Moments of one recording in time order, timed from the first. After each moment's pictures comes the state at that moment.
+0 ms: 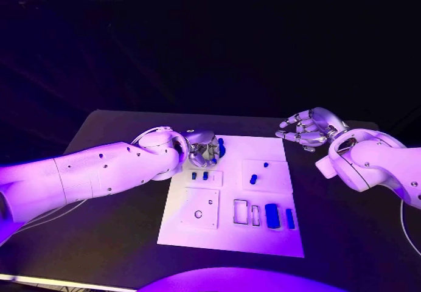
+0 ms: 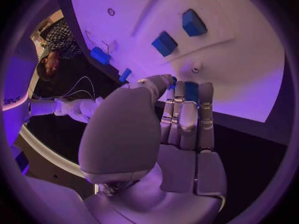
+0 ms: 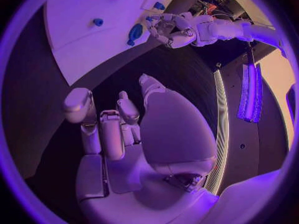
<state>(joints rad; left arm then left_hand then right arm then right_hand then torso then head) 1.15 -0.69 -0.04 1.38 -1.42 -0.14 -0.09 1.52 -0.25 0.57 0.19 0.26 0.97 0.13 0.40 0.35 1.05 0.06 0.51 0.17 1.32 0.00 1.42 0.98 0.17 0.93 0.11 1.15 0.73 1.32 -0.90 -0.17 1.56 -0.82 -0.51 -0.10 1.36 -0.16 0.16 0.29 0.28 0.85 0.17 0.24 0.33 1.24 0.08 1.23 1.13 1.47 0.00 1.48 1.31 0.10 1.31 0.11 1.04 1.17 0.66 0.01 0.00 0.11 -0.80</state>
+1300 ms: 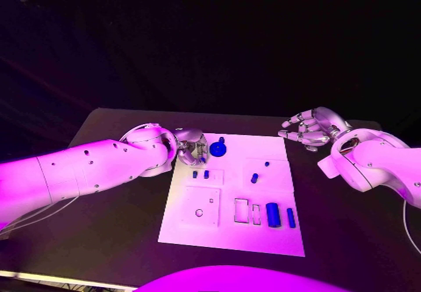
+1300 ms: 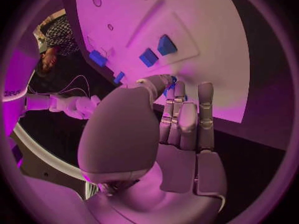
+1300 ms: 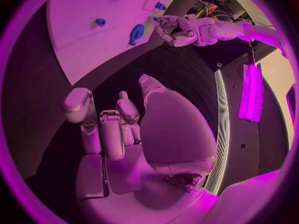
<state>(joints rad) 1.15 -0.76 -0.03 1.40 -1.39 -0.08 -0.12 1.50 -0.26 0.57 0.19 0.26 0.98 0.12 0.39 0.35 1.07 0.06 0.48 0.17 1.32 0.00 1.42 0.98 0.17 0.93 0.10 1.16 0.73 1.31 -0.90 -0.17 1.56 -0.82 -0.51 -0.10 1.36 -0.16 0.16 0.29 0.28 0.85 0.17 0.24 0.33 1.24 0.08 1.23 1.13 1.47 0.00 1.48 1.31 0.10 1.31 0.11 1.04 1.17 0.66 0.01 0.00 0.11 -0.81</state>
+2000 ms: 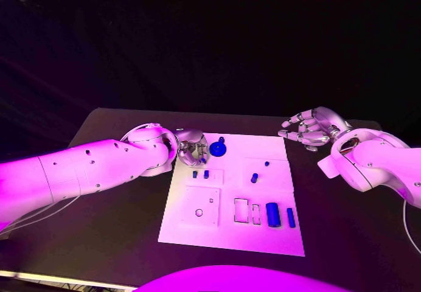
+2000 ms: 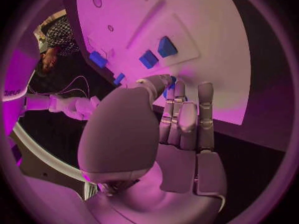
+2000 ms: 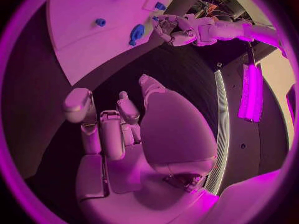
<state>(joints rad) 1.15 -0.75 -0.03 1.39 -1.39 -0.07 -0.12 1.50 -0.25 0.57 0.18 0.26 0.98 0.12 0.38 0.35 1.07 0.06 0.48 0.17 1.32 0.00 1.42 0.98 0.17 0.93 0.10 1.16 0.73 1.31 -0.90 -0.17 1.56 -0.82 -0.51 -0.10 1.36 -0.16 0.16 0.29 0.28 0.85 0.17 0.24 0.33 1.24 0.08 1.23 1.13 1.47 0.00 1.48 1.31 0.10 1.31 0.11 1.04 1.17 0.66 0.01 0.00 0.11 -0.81</state>
